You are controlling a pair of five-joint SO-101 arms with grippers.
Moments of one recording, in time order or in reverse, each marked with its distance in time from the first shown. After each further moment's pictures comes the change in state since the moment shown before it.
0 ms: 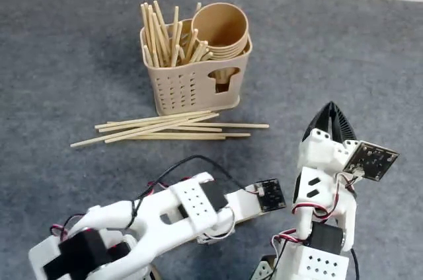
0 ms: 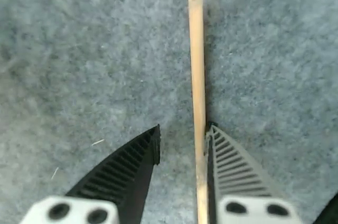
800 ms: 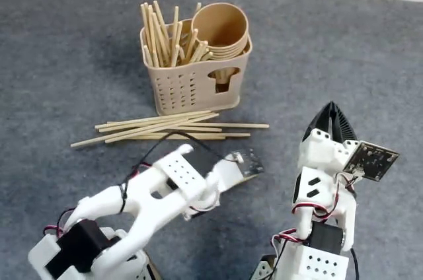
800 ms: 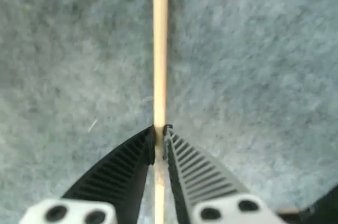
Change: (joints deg) left arm -15.4 1.1 -4.6 10.5 -3.3; right arm 0.1 0.0 0.0 0.0 0.0
